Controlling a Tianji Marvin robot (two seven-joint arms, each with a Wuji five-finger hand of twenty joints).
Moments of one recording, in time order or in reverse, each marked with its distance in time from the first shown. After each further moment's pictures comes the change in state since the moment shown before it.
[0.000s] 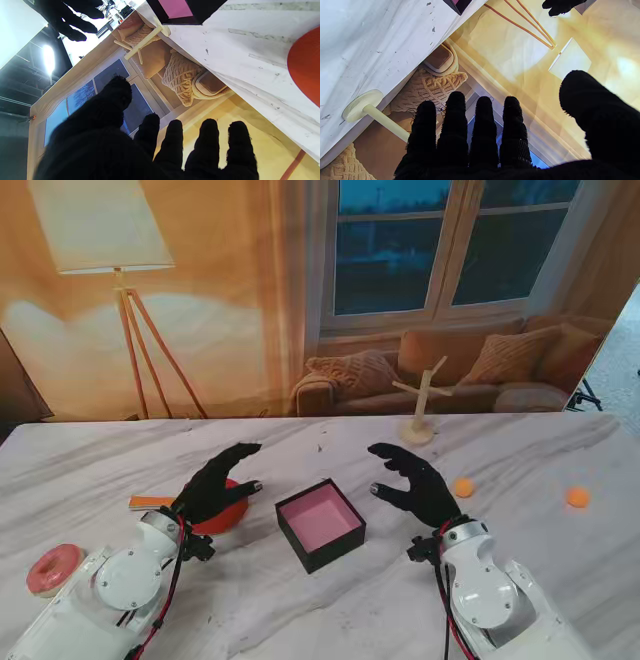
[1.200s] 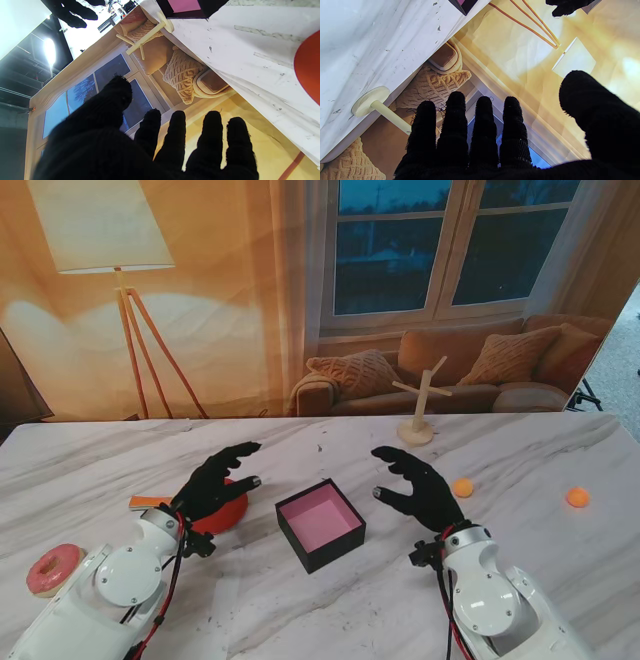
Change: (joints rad) left arm -0.008 -0.009 -0.005 0.006 -0.038 0.003 -0.002; right arm -0.034 0.001 0.012 -0.032 -0.021 0.026 -0.015; left_hand -0.009 -0.009 0.025 0.000 0.033 0.013 0.061 0.053 0.064 0.054 0.115 0.189 0.021 0.062 0.164 0.149 0.002 0.000 0.131 0.036; right_hand 0.000 0.001 0.000 0.000 0.000 0.000 -0.011 0.004 0.000 0.000 0.001 0.000 0.000 0.000 0.000 0.000 0.001 0.000 -0.013 0.048
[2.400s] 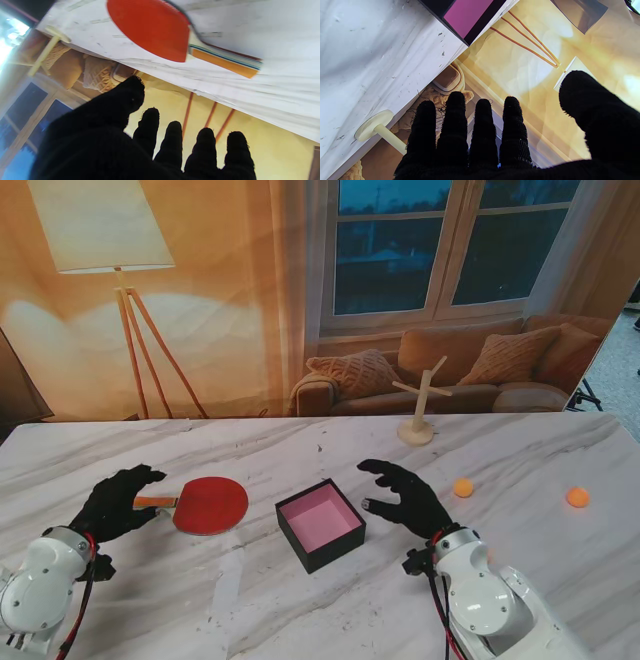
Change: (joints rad) left arm 0.198 0.062 -0.369 -0.075 0.405 0.073 -0.135; right arm 0.019 0.014 -0.039 0.016 0.022 0.024 0.083; left_hand 0.005 -0.093 0.258 0.015 0.009 -0.025 0.015 -0.007 -0.067 -0.068 -0.164 -0.164 -0.103 -0.123 -0.250 -0.187 -0.007 -0.056 -0.448 -0.001; right_hand 0.000 0.001 0.000 0.000 0.000 0.000 0.000 0.006 -0.039 0.009 0.000 0.002 0.000 0.001 0.000 0.000 0.000 0.000 -0.001 0.023
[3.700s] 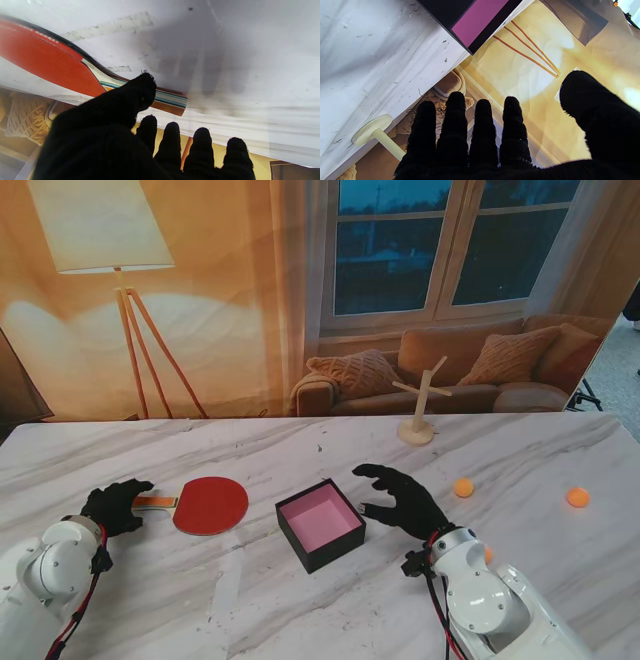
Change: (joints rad) left arm -0.271 0.038 0.181 0.376 0.134 0.118 -0.016; right arm 0.018 0.008 -0.017 0.019 -0.031 -0.001 0.023; left_hand 0.065 -0.085 0.104 0.000 -0.128 -0.021 0.025 -0.017 -0.010 -0.034 -0.023 0.029 0.000 -0.052 0.004 0.011 0.019 -0.024 -0.145 -0.227; right_hand 0.000 0.003 -0.010 0.000 0.000 0.000 0.000 0.008 0.000 0.001 -0.012 0.000 0.000 0.000 -0.008 0.000 0.000 0.000 -0.012 0.012
